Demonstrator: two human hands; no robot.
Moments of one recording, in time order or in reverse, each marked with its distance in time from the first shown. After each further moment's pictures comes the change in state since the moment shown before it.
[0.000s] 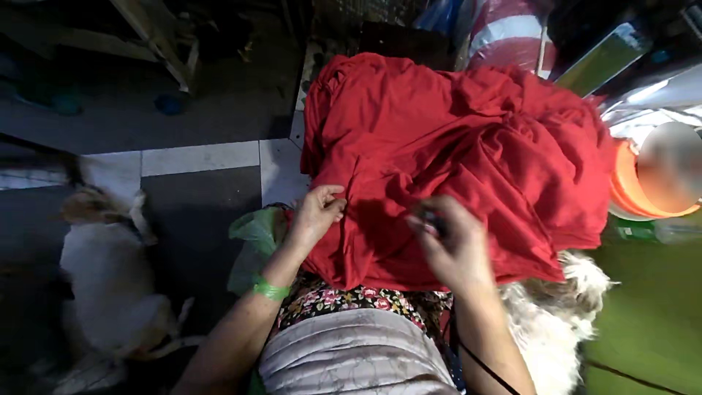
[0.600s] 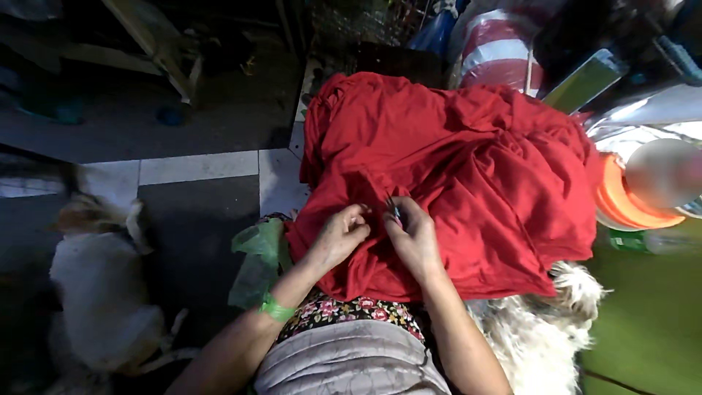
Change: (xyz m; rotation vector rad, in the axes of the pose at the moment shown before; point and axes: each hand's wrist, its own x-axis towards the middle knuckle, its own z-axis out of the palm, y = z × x) left_hand -0.008 0.020 0.022 -0.143 -0.202 0.080; right_hand 0.022 0.025 0.051 0.192 0.029 0.167
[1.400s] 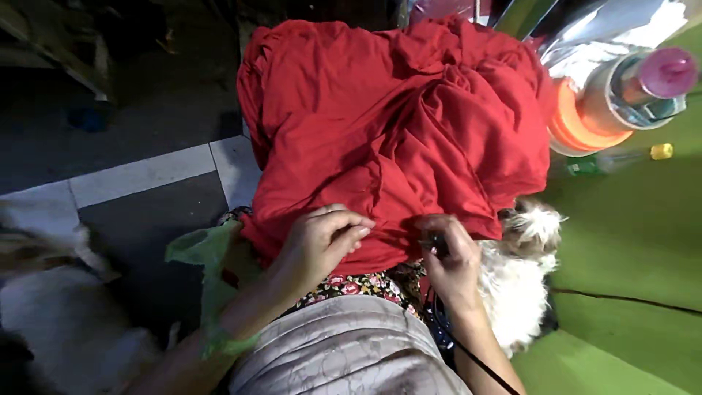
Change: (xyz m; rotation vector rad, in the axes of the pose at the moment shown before) left_hand -0.035 0.020 0.023 0.168 -0.077 0.481; right_hand -0.102 0.039 -0.064 -0.257 0.306 -0.217
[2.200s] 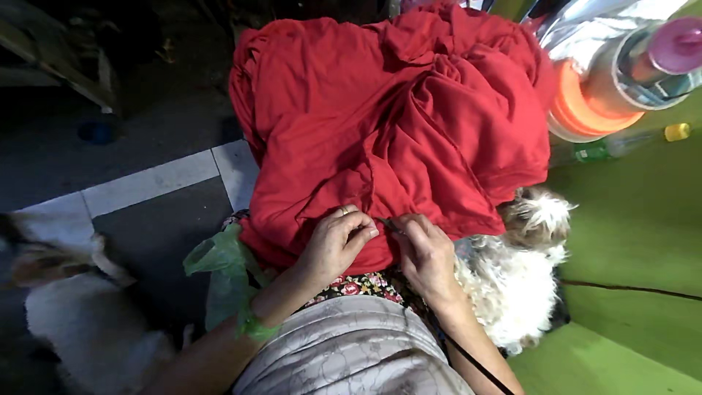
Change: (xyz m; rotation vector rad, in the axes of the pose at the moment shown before) left_hand 0.007 -0.020 0.032 0.100 -0.074 -0.058; right_hand -0.004 -0.003 0.023 -0.161 -0.073 0.016
